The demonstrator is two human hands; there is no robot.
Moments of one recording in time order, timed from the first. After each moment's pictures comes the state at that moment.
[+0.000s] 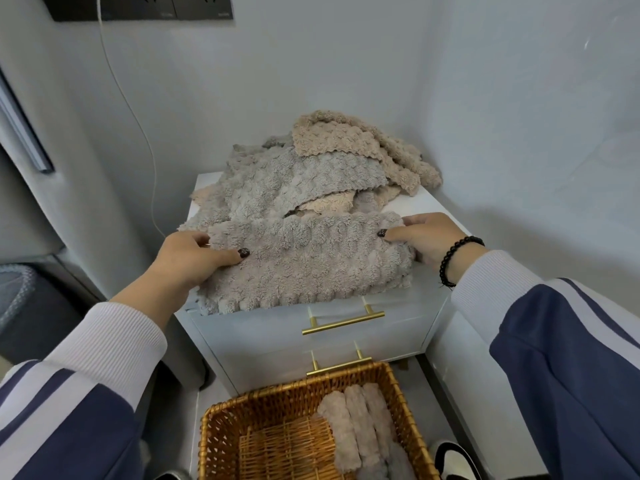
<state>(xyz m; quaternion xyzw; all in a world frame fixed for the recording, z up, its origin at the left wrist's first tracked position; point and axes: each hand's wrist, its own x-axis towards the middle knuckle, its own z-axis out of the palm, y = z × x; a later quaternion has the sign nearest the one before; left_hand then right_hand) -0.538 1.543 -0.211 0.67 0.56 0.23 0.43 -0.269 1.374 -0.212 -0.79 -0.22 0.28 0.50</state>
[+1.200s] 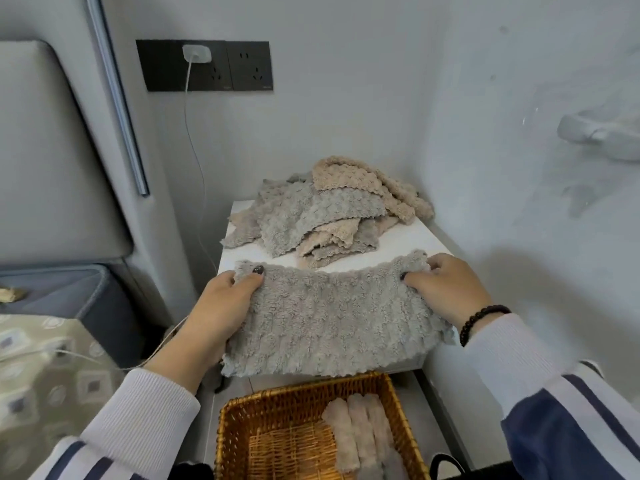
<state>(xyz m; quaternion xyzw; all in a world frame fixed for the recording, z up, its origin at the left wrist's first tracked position) -0.587 1.428 -0.182 0.60 0.47 0.29 0.58 -0.356 1.275 -0.162 -0.83 -0.32 0.17 0.43</state>
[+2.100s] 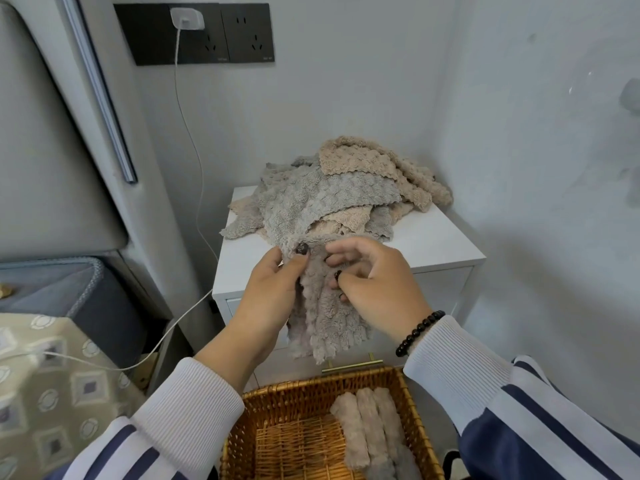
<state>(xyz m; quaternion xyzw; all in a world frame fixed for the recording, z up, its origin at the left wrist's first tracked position) -0.535 1.414 -0.187 0.59 0.37 0.34 0.62 -0.422 1.331 -0.173 -0.68 -0.46 0.22 0.53</state>
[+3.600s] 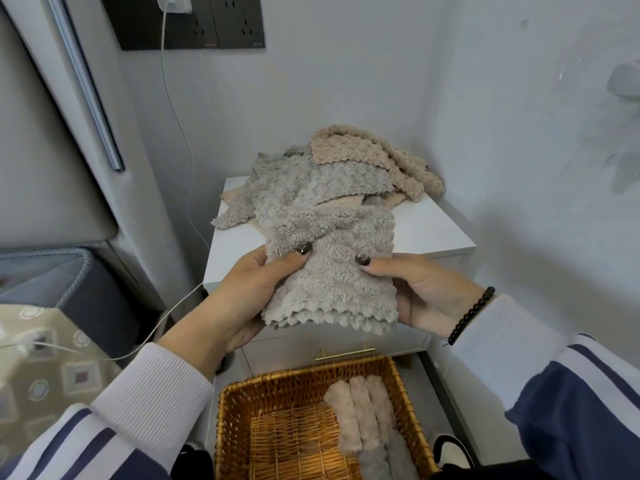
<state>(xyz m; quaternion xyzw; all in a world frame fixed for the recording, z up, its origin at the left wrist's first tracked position) -0.551 1.409 -0.174 0.48 0.29 0.26 0.79 -0.374 1.303 -0.179 -0.52 -0.26 0.60 0.56</state>
